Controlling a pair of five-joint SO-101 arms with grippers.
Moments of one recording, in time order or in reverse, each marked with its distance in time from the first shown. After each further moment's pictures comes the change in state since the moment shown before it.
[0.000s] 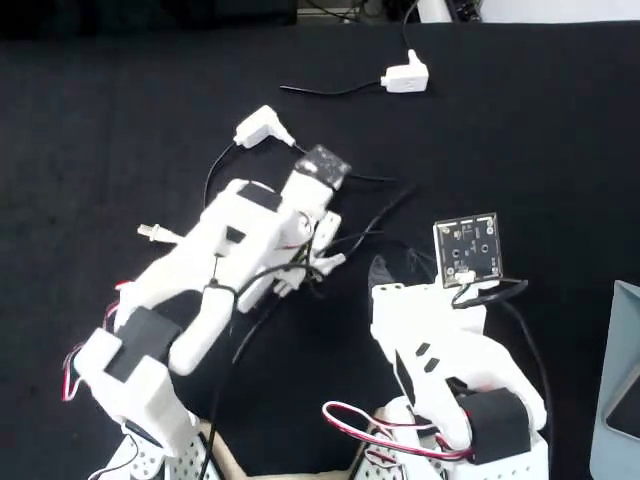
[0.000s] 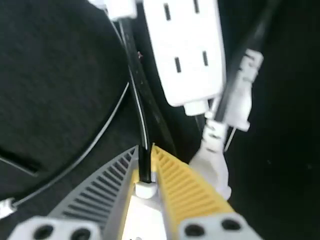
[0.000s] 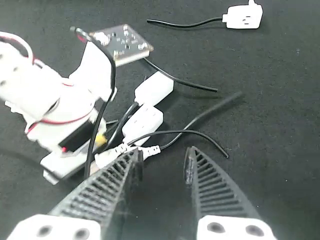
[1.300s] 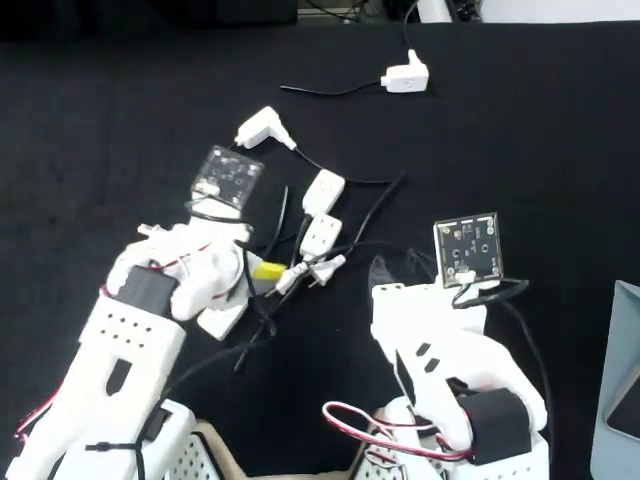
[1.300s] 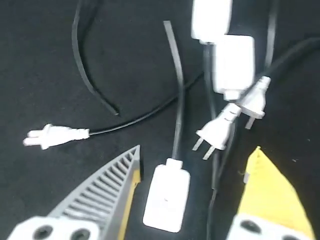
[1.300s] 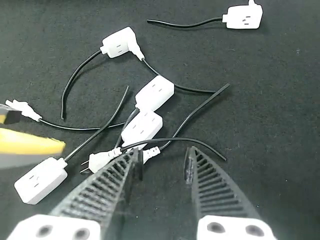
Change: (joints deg) left arm -9.7 -55.5 30.6 0.2 6.6; right arm 0.0 0.0 0.0 0.0 0.0
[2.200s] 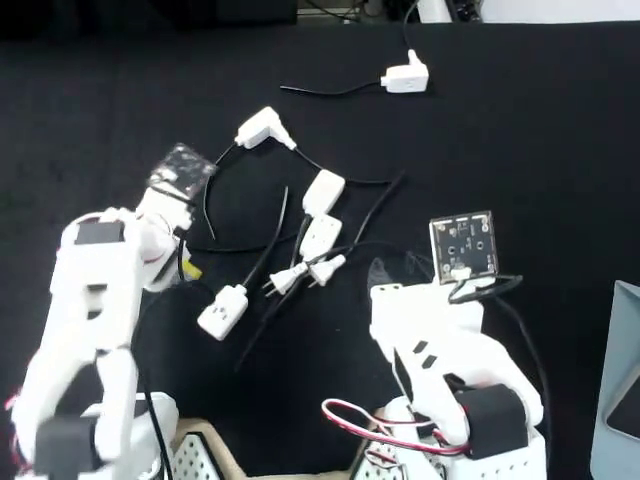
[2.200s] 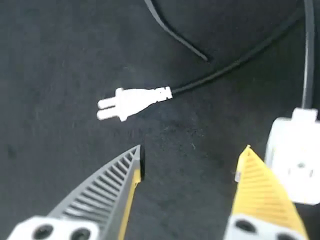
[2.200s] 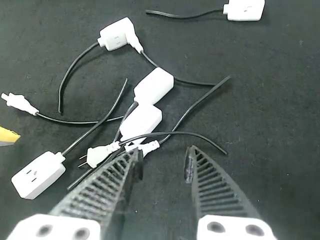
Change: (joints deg) left arm -22.3 21.8 -5.2 -3.4 -33.6; right arm 0.0 0.1 1.3 0.0 0.0
